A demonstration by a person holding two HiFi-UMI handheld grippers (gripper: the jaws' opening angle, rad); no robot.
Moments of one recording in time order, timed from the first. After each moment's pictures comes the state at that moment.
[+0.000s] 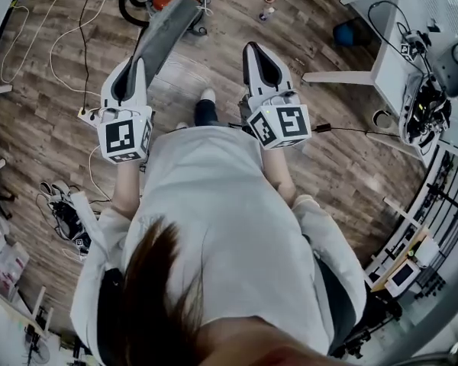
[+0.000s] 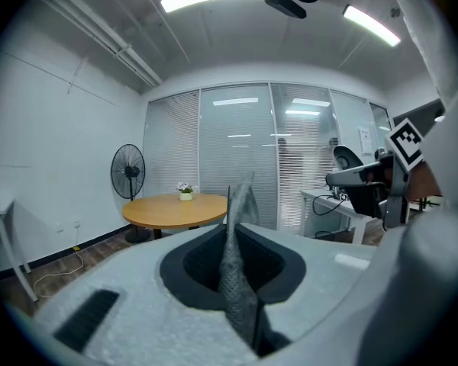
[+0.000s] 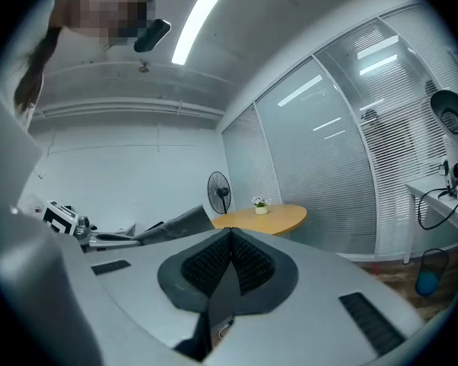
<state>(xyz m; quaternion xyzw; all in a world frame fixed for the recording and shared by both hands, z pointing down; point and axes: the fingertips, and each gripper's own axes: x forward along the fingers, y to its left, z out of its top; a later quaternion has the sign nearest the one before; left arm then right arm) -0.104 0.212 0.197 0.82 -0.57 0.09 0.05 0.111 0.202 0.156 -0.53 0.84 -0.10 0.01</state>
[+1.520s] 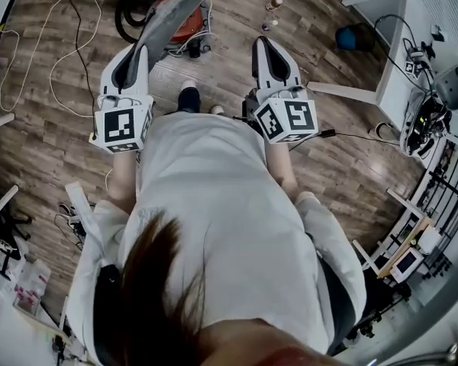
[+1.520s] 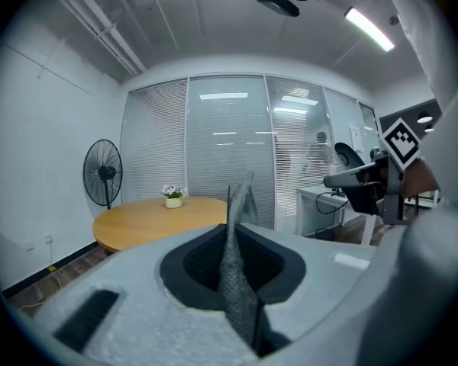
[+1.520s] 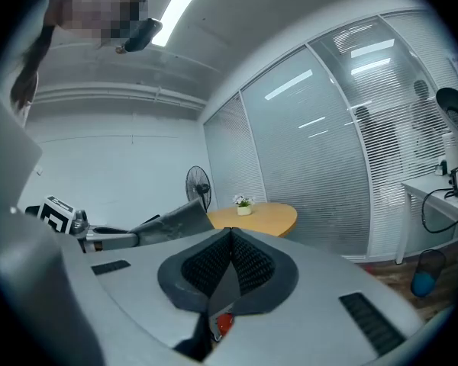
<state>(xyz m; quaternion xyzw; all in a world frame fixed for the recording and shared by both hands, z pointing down) -0.138 -0.003 0.191 0.86 -0.51 0.10 0.03 0.083 0.012 0.162 -0.58 0.81 -0.12 0.00</state>
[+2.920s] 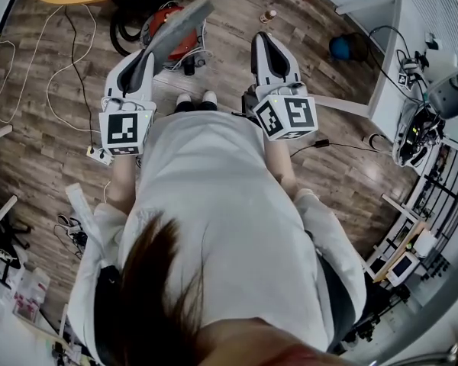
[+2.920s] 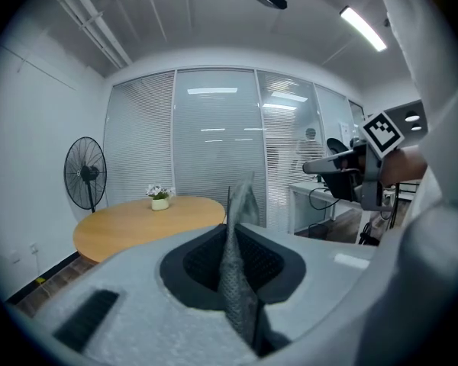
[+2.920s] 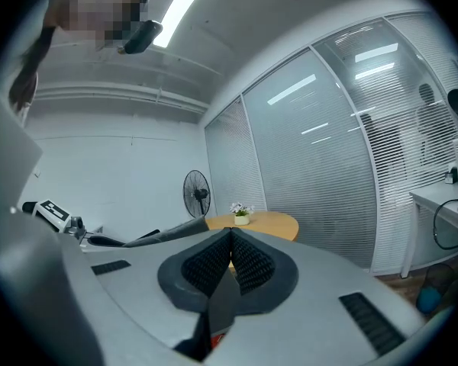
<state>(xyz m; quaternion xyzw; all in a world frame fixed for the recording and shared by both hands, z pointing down) -0.105 -0.057 0.195 0.88 -0.46 0.13 0.02 0.099 -0.062 0.140 -0.58 0.81 -0.09 0.00</state>
